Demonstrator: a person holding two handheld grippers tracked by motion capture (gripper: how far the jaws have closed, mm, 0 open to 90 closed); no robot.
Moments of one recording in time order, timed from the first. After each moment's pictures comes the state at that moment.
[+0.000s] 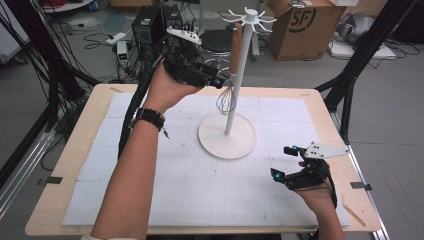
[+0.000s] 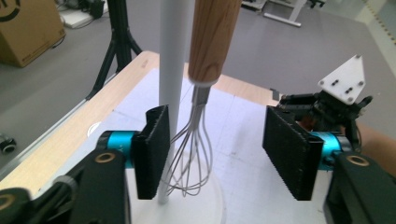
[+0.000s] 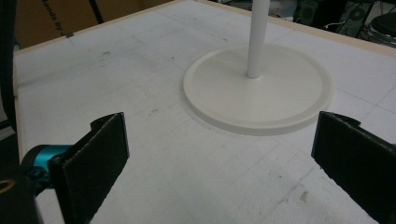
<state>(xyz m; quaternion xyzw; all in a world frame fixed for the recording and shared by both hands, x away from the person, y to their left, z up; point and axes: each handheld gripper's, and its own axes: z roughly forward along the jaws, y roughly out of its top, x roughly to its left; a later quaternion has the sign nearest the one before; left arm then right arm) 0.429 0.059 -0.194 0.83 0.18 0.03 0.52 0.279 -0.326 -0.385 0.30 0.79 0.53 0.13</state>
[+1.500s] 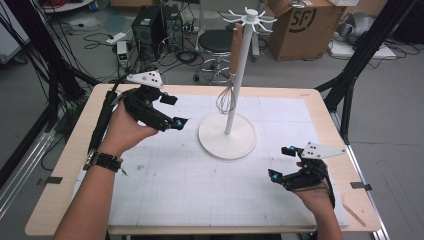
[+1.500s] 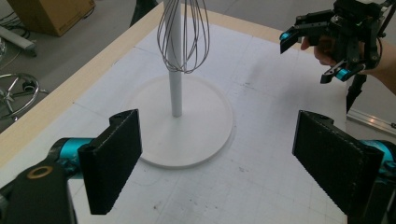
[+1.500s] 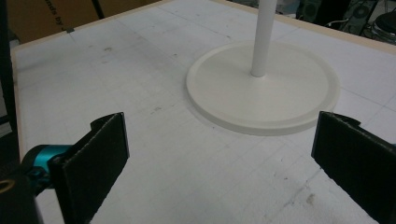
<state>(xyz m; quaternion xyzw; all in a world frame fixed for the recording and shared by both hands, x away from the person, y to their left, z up) 0.358 0.132 -0.240 0.85 0.20 0.07 0.48 0.279 -0.319 -0.385 0.29 0.79 0.52 0.13</state>
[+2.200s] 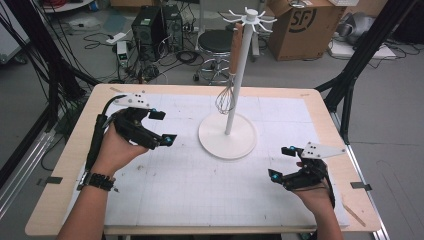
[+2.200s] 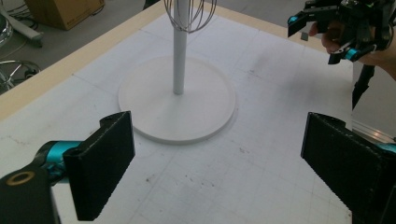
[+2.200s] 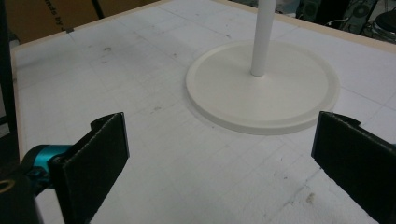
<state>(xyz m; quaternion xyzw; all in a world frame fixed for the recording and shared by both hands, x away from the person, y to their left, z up) 0.336 0.162 -0.292 0.83 0.23 0.08 0.50 0.280 -0.320 -0.386 0.29 0.79 0.52 0.13</state>
